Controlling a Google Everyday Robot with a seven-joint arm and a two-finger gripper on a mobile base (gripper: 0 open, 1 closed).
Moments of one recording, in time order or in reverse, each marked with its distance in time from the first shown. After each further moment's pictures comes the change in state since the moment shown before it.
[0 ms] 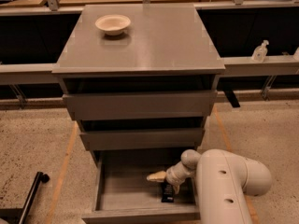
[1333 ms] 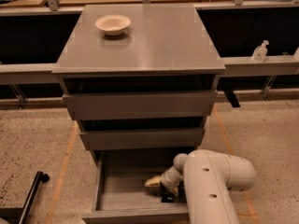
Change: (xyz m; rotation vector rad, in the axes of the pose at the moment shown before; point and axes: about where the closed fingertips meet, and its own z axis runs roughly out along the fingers) arm -0.003 -0.018 0.044 0.083 -0.007 0.034
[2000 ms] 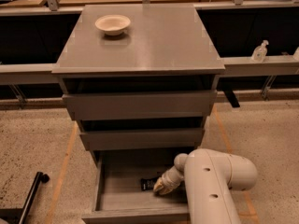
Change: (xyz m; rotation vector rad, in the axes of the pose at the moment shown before) arm 0.001 0.003 -0.006 0.000 0.000 0.000
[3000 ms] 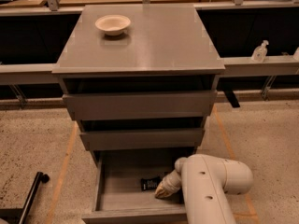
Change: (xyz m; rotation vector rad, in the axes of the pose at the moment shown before) arm 0.007 -0.022 0.022 0.005 0.041 0.088
